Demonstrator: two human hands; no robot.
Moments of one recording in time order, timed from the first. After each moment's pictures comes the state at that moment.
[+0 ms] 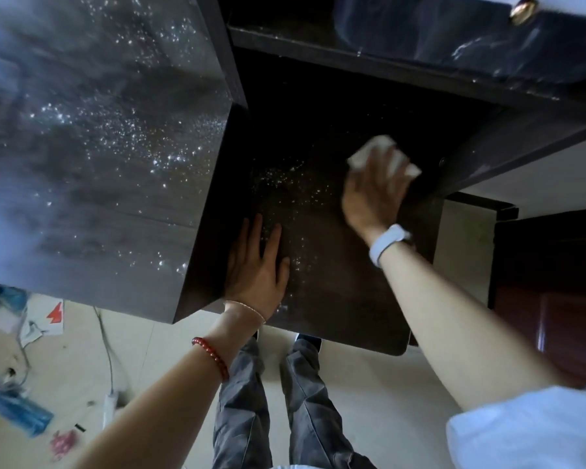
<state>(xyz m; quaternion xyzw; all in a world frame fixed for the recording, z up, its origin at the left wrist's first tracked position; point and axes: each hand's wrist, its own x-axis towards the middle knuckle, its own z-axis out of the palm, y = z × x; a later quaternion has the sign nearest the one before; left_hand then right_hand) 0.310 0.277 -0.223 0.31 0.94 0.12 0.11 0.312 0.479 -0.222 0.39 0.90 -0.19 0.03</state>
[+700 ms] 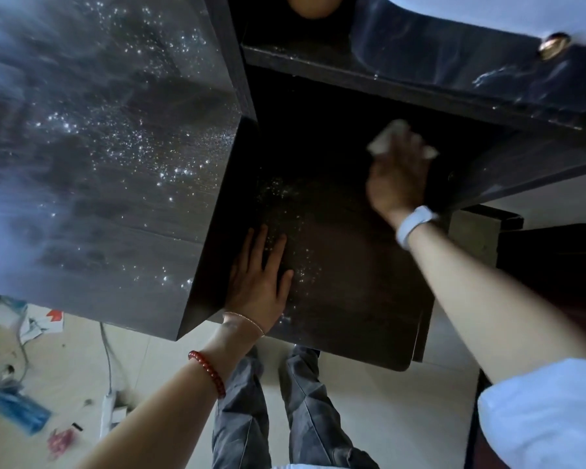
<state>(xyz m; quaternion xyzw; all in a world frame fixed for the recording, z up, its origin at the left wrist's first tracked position) 0.307 0.270 -0.228 0.32 0.93 0.13 0.11 0.290 0.526 -0.229 0.34 0.93 -0.17 -0.01</state>
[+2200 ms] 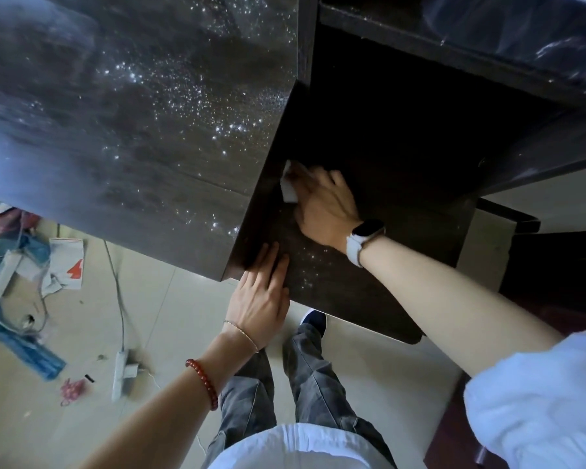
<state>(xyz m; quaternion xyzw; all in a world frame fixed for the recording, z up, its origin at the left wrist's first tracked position) 0.354 0.209 -0.205 0.34 0.92 0.12 0.16 0.287 0.394 -0.197 -0.02 0.99 -0.08 0.14</state>
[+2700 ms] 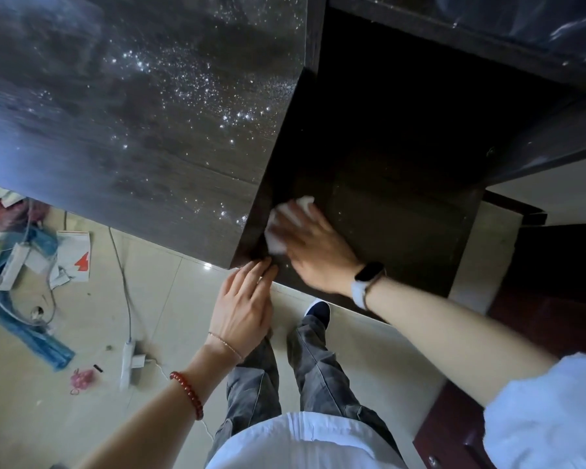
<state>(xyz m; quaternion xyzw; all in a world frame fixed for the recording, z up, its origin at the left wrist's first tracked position) 0.361 0.175 -0.193 0.33 0.92 0.14 0.17 0.350 0.361 -0.216 -0.16 0.97 -0.11 0.12</state>
